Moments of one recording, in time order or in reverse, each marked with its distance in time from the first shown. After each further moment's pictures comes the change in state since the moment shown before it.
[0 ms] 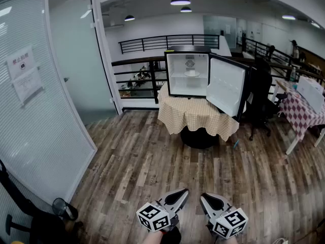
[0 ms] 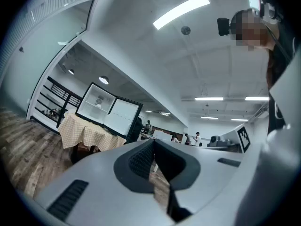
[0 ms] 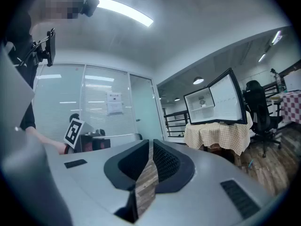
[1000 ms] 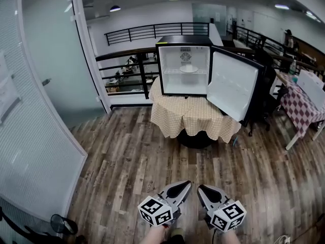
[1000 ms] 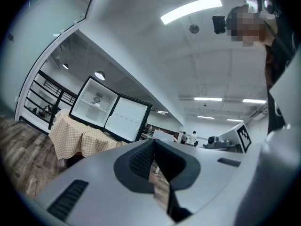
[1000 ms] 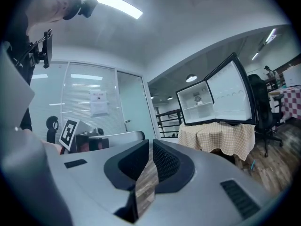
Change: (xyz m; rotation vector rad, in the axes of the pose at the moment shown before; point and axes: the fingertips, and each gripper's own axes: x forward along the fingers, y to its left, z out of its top) left arm 0.099 0.163 0.054 0.000 0.030 -0.067; right arm 0.178 -0.098 0.031 0.052 0.005 -0.069
